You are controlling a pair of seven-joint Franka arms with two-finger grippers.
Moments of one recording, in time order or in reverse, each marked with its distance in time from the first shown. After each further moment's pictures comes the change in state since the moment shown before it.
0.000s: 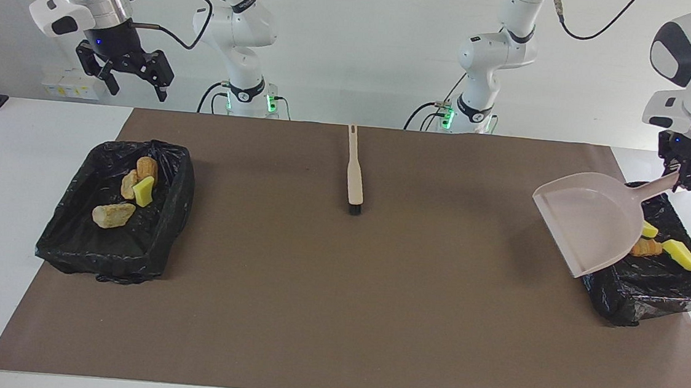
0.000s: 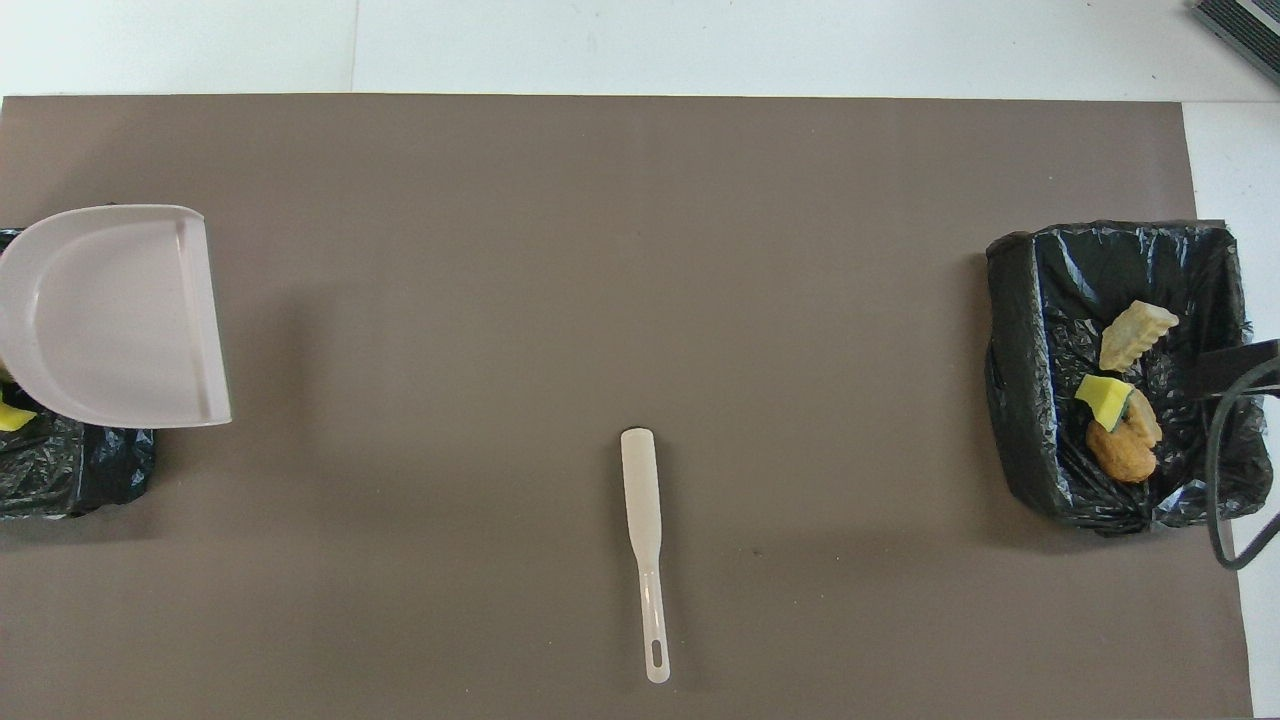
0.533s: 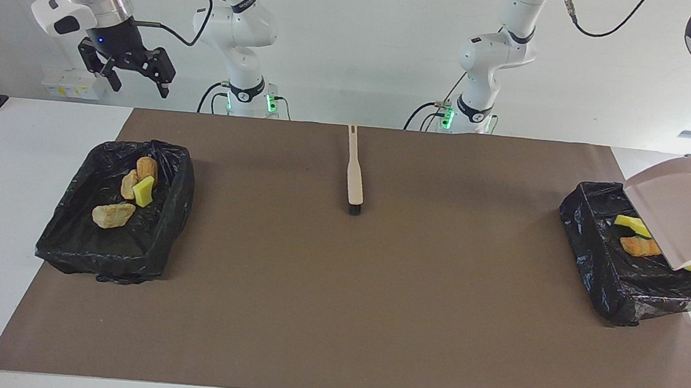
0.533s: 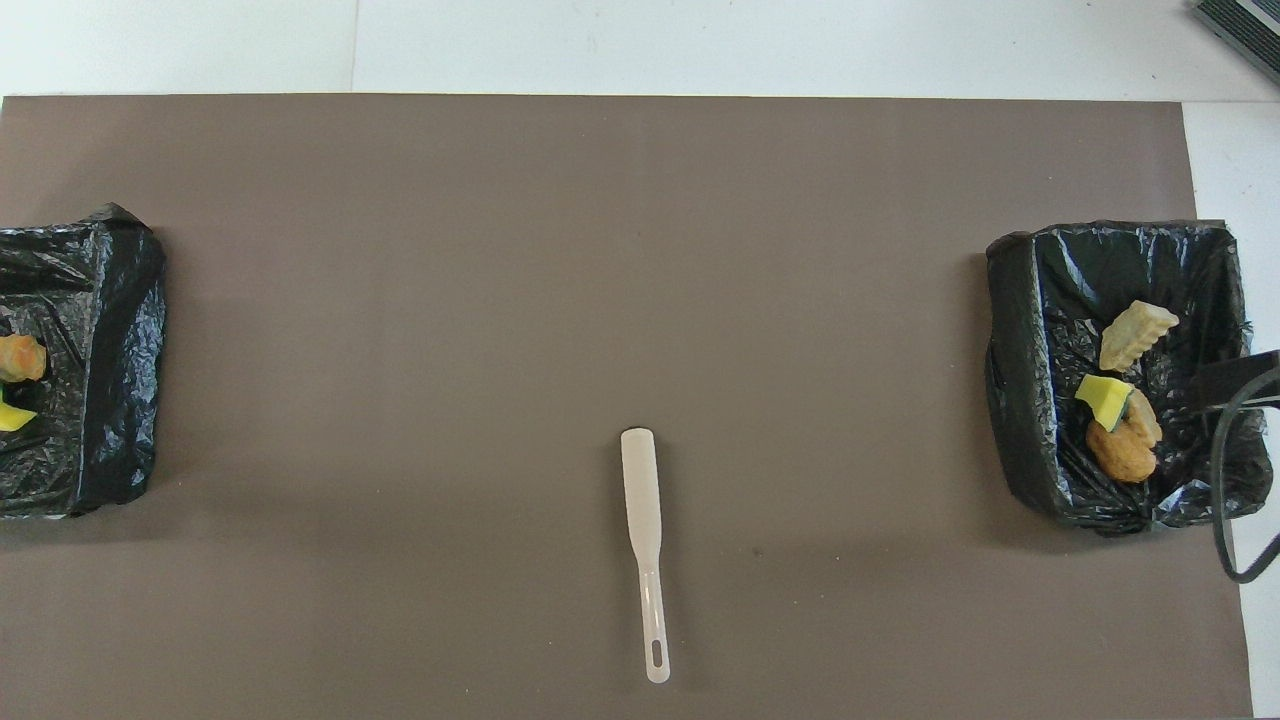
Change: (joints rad) left arm 0.063 0.024 0.006 0.134 0.346 0.035 0.215; right arm 0.000 0.000 0.000 0.005 0.000 -0.032 0.000
